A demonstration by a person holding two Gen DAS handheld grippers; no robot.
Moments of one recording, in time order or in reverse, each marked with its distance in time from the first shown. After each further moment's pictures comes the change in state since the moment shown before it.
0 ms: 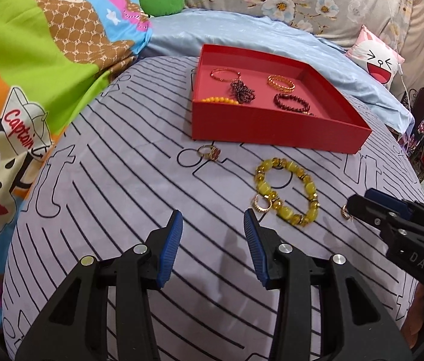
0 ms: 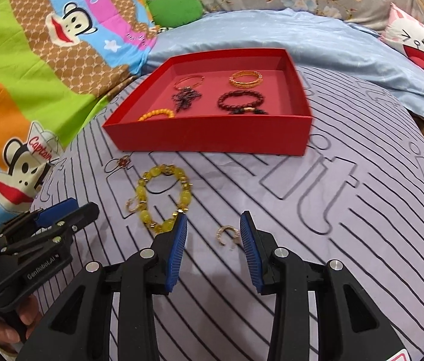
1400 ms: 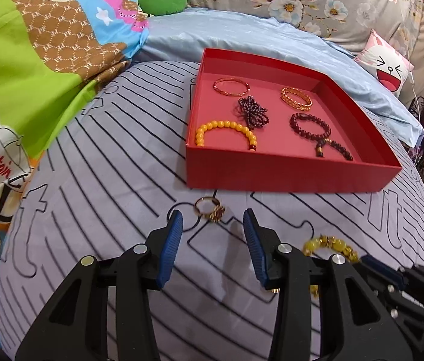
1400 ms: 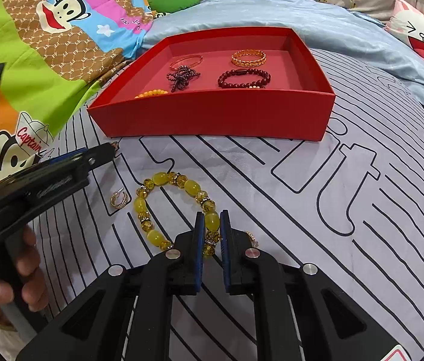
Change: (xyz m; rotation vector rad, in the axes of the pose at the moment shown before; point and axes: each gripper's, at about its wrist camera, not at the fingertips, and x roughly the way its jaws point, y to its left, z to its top) left arm 0.052 0.001 0.050 -0.019 -0.001 0.008; right arm 0.031 -0.006 -0.003 0.022 0.064 -0.009
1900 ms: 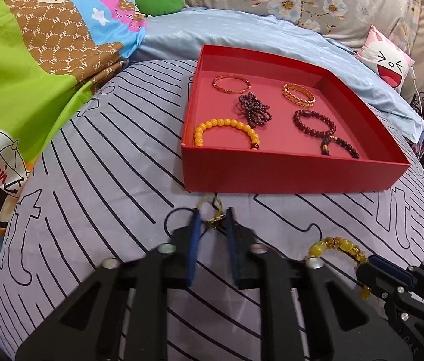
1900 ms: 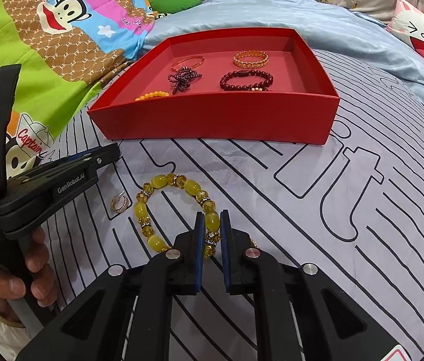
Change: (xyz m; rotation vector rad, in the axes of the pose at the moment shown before) left arm 0.007 -0.003 -0.001 0.025 0.004 0.008; right arm 0.000 0.000 0.003 0.005 0.000 0.011
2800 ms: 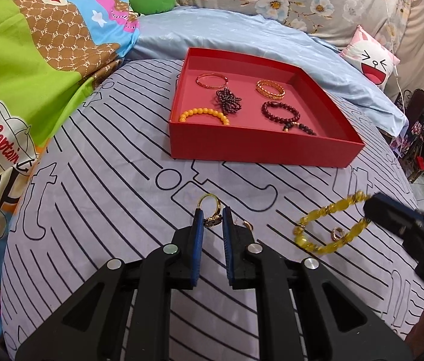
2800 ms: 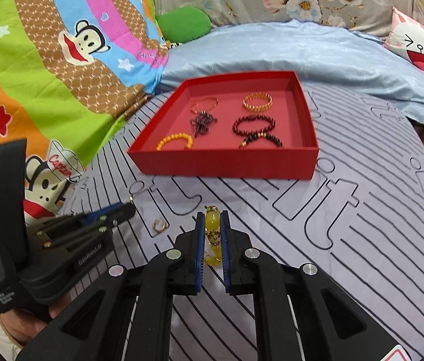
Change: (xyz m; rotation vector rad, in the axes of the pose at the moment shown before) left arm -0.054 -0.010 -0.022 -0.002 0.022 -0.064; right arm -0.069 0.004 0.012 0.003 -0.131 0.058
